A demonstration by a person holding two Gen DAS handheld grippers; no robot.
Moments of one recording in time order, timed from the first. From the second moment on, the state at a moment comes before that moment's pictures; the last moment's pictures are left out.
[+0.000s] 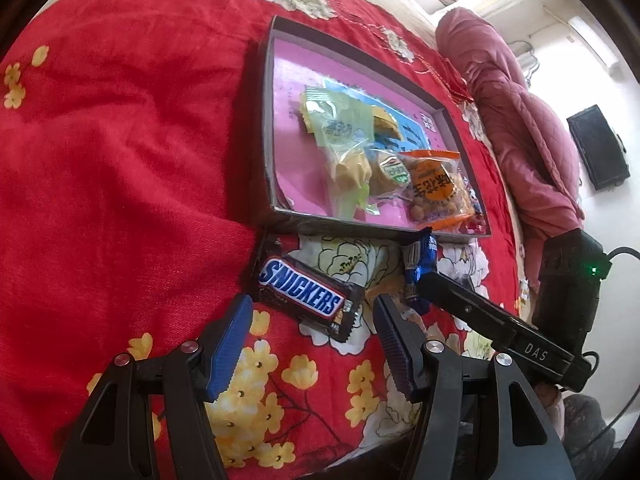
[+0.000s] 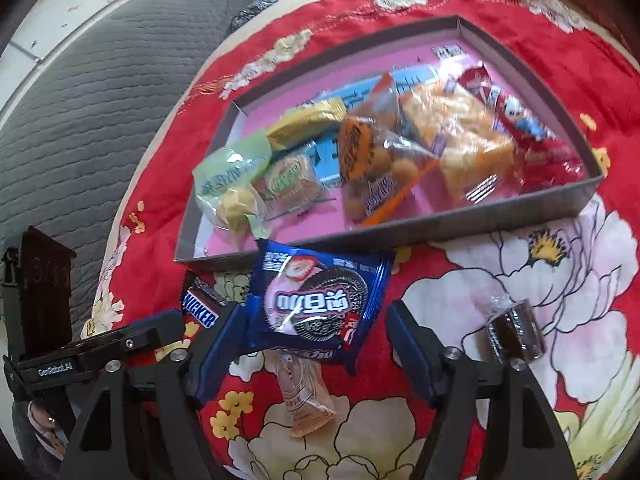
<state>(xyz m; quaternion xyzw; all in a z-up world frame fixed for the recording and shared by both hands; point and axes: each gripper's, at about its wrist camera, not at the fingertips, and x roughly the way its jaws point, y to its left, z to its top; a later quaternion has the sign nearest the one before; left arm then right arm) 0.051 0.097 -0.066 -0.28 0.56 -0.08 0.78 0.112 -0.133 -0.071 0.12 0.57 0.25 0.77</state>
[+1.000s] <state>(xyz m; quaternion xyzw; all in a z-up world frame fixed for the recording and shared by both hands) 0.070 0.064 -0.079 -0.19 0.56 -0.07 0.80 0.120 -0.131 -0.080 0.15 0.56 0.28 0.77</state>
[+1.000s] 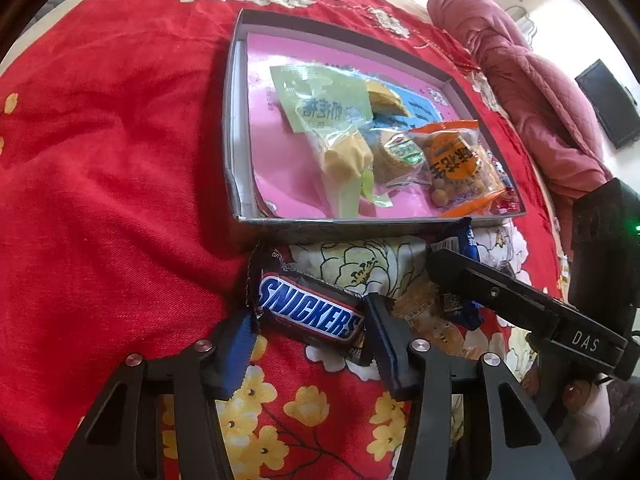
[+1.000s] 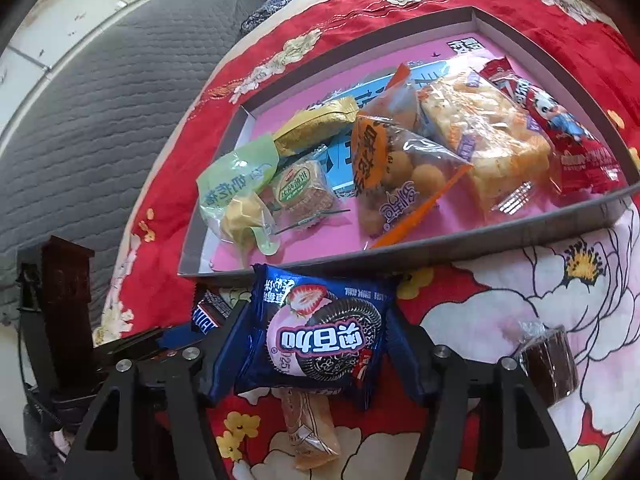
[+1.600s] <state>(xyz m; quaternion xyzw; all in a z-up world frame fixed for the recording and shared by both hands) 0.061 0.070 -0.021 -0.21 0.48 -0.09 0.85 0.116 -0.163 -0.026 0.17 0.48 0.29 0.81</state>
